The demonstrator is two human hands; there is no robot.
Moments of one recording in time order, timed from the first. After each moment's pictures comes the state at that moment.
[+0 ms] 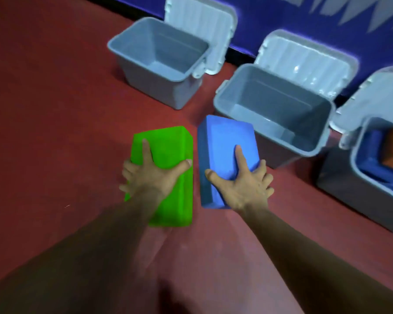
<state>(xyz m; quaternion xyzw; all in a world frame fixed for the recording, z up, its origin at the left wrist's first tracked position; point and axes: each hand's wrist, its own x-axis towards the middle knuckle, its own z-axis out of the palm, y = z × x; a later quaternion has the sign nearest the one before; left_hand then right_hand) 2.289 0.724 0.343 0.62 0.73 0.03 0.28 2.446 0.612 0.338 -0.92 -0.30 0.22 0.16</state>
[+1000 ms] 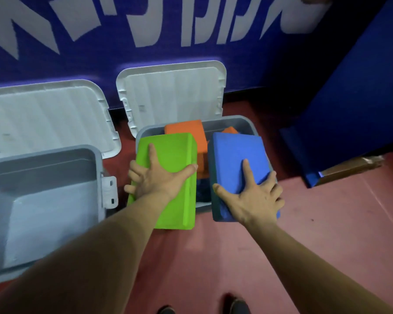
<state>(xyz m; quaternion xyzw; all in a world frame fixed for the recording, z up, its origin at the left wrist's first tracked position) 3.021 0.481 0.322 0.88 0.38 -0.12 0.26 3.019 0.277 0.322 -0.98 0.12 0.14 0.12</state>
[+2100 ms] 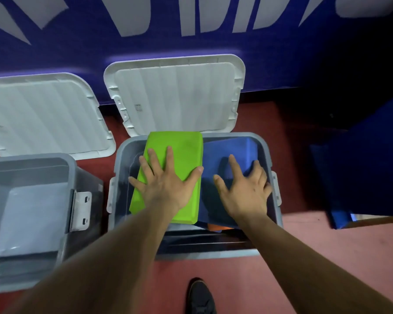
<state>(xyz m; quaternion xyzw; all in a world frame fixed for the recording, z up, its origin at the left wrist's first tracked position) 3.185 0.422 0.255 0.91 0.34 -0.20 0.15 3.226 0.253 0.248 -0.97 -0.04 0.18 0.16</state>
